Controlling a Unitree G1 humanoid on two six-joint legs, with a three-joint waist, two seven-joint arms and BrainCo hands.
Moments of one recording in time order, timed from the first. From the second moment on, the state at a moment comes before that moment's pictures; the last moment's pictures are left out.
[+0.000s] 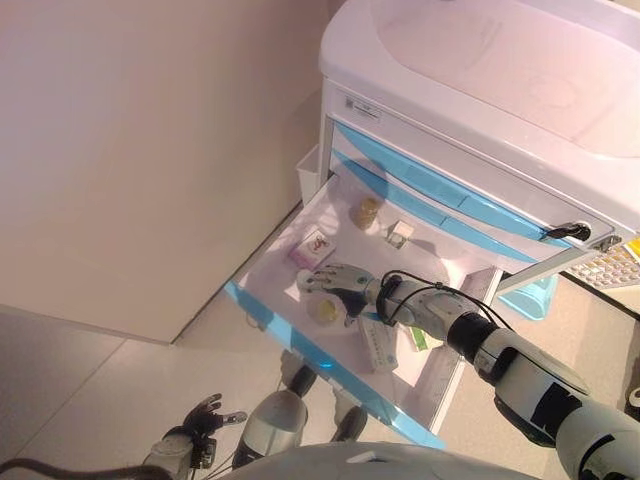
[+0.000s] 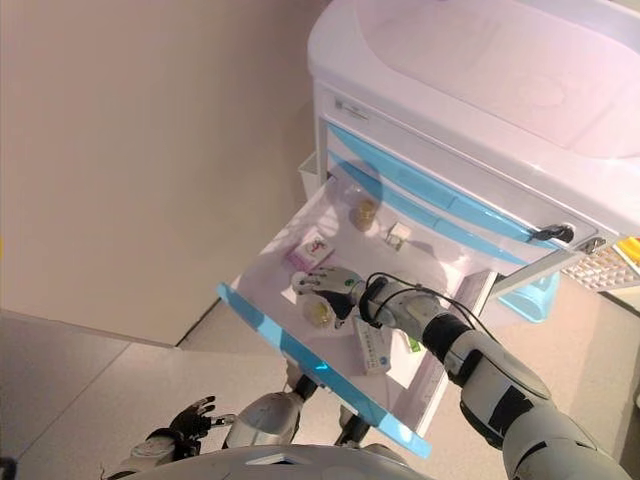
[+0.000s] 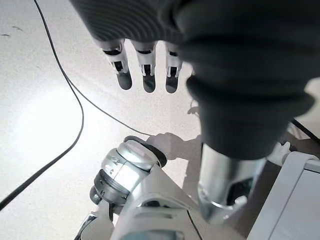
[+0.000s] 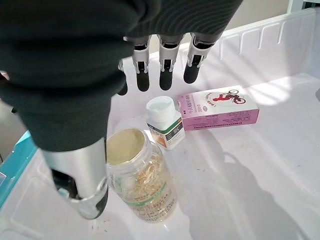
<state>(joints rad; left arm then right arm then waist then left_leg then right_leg) 0.03 0.31 -0.14 1.16 -0.18 -0.12 -0.12 -0.63 -0.38 0.88 0.74 -0.90 -0.43 -0.07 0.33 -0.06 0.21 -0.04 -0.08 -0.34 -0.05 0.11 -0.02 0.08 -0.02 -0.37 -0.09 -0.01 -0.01</state>
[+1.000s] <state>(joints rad) 0.03 0.31 -0.17 1.16 -0.17 -0.14 -0.12 -0.63 -0.33 0.91 0.87 -0.93 -0.35 -0.11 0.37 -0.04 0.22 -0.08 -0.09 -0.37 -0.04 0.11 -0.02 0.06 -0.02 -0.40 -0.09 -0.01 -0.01</state>
